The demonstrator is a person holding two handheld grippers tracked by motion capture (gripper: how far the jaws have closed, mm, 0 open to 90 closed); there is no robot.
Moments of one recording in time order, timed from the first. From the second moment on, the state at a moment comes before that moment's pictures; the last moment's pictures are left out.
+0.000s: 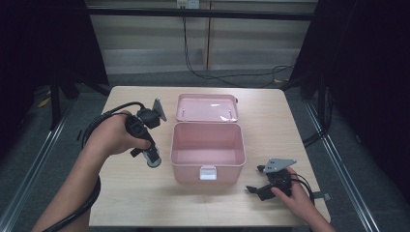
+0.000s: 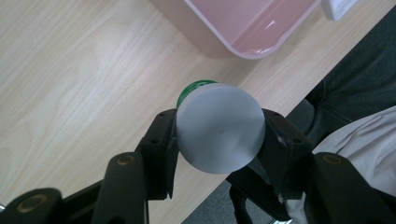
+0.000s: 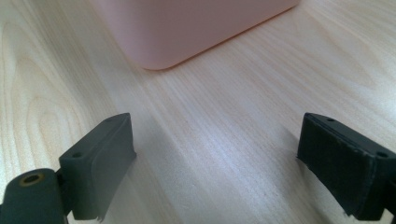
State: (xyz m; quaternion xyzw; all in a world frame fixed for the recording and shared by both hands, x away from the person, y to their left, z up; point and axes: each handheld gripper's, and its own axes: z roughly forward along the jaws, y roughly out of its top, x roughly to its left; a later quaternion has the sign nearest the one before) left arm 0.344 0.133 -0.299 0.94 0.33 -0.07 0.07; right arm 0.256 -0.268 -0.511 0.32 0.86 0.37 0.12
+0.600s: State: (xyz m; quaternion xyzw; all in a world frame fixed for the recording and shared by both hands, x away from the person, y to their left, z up) left arm 0.362 0.103 -0.278 0.94 0.32 -0.06 0.08; right arm 0.256 -0.268 -0.511 0.32 0.86 0.37 0.12
